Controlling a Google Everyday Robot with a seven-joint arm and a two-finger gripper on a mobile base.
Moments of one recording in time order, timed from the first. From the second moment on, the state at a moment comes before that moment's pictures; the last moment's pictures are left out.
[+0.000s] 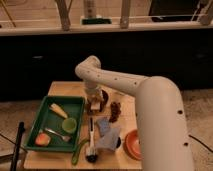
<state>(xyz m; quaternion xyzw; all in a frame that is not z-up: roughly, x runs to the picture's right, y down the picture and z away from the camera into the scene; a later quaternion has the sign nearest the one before) -0.041 0.071 0.866 -0.26 -0.22 -0.64 0.69</state>
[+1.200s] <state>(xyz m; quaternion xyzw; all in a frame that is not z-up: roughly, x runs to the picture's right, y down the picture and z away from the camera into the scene) -0.065 0.025 0.892 -0.25 -0.20 -0.63 0.71</state>
